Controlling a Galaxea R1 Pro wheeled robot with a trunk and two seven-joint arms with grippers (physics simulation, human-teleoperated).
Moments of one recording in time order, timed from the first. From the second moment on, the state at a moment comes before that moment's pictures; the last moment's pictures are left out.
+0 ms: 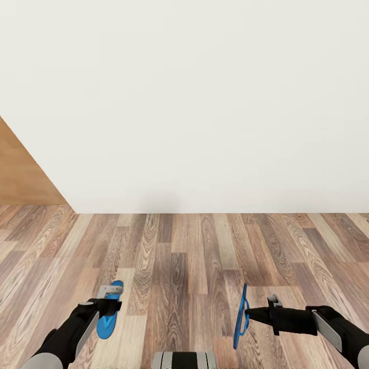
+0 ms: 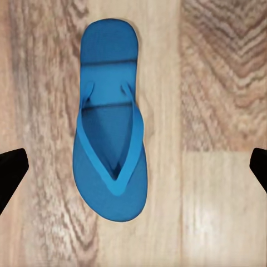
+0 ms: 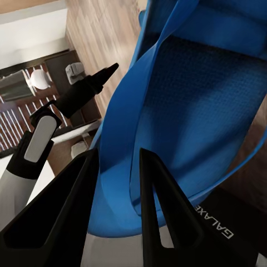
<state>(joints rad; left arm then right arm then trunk) -0.49 0.12 -0.04 -0.66 0.02 0.40 -0.01 -0.59 -0.44 0.51 -0.46 -0.79 0.86 1.25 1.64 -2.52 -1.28</state>
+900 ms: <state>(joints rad) -0.49 0.12 -0.04 -0.66 0.02 0.40 -0.01 -0.59 -0.44 0.51 -0.46 -0.79 0.86 1.25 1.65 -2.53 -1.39</state>
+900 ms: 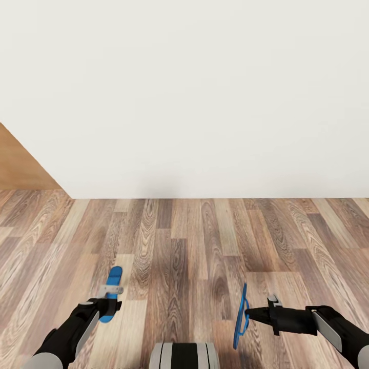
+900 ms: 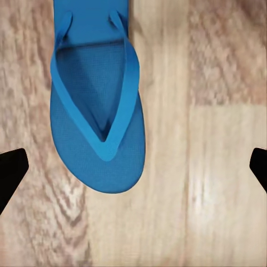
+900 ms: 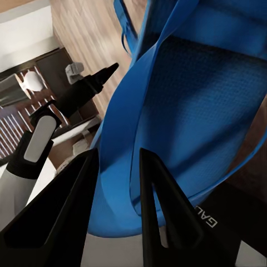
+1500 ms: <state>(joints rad) -0.49 0.12 -0.04 -0.66 0.02 0.40 -0.01 -0.59 -0.44 0.51 -0.46 -0.79 0.86 1.25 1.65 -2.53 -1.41</state>
